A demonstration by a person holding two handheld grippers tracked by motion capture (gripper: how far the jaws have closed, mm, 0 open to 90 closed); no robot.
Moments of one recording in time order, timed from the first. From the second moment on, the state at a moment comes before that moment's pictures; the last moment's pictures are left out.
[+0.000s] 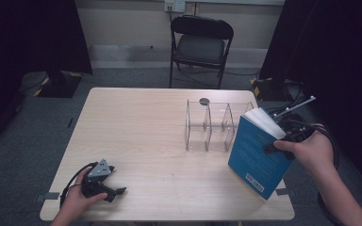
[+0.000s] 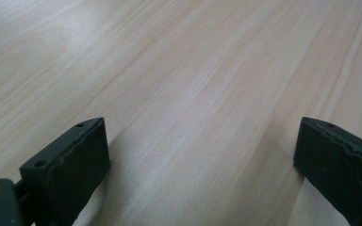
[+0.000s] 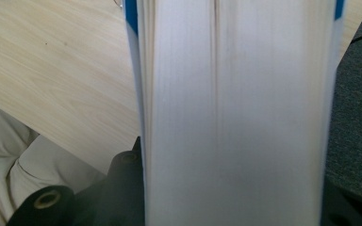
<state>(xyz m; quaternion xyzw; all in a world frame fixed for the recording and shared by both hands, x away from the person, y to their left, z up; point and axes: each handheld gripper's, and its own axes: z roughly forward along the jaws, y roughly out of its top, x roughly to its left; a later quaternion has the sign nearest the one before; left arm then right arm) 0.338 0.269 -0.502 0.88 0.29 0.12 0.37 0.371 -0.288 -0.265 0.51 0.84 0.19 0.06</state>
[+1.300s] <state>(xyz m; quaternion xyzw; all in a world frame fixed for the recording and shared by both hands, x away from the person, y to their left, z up) 0.338 0.269 -0.502 0.88 0.29 0.12 0.37 0.408 -0.282 -0.263 0.56 0.80 0.19 0.09</state>
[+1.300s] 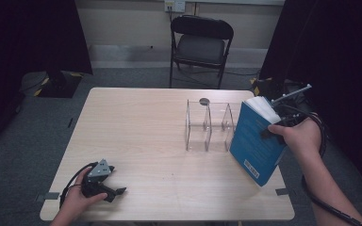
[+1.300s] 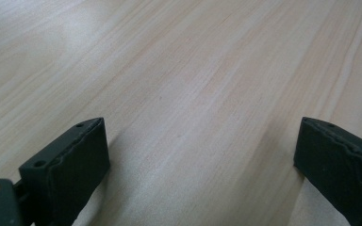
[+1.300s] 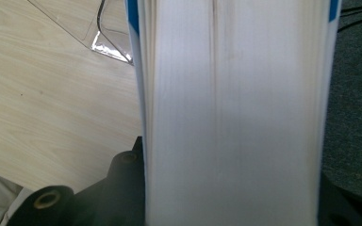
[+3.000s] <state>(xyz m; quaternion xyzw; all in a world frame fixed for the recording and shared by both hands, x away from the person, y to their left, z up) 0.339 0.268 -0.502 0.88 0.28 0.12 0.37 0.447 -0.270 -0.260 0.61 0.76 0.20 0.12</state>
